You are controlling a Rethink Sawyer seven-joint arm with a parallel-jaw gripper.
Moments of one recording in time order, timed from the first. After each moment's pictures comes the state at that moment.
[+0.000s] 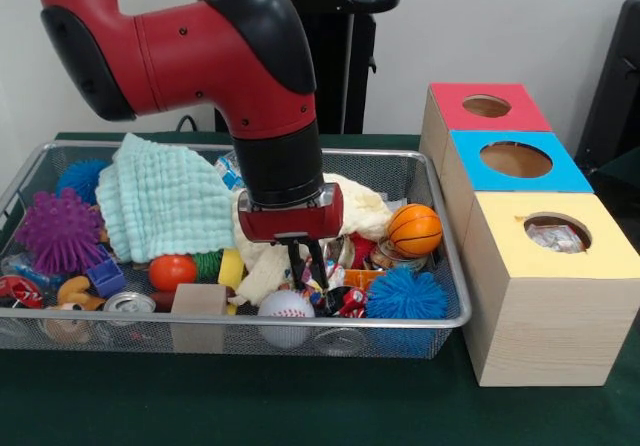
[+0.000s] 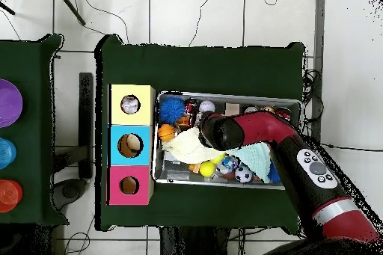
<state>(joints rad) -0.77 -0.40 0.66 1.60 -0.74 0.53 2.10</state>
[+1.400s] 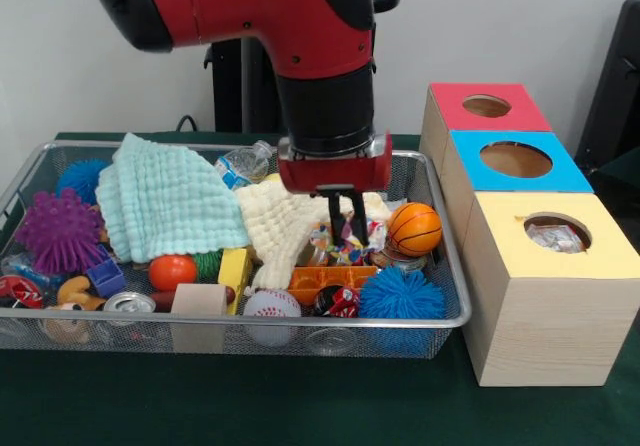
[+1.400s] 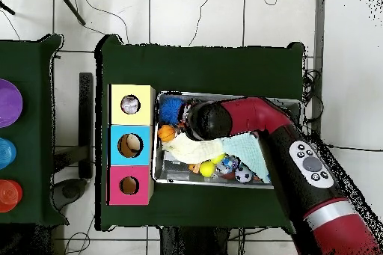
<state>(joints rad) -0.66 -0.57 0.63 1.59 -0.57 0.69 2.10</state>
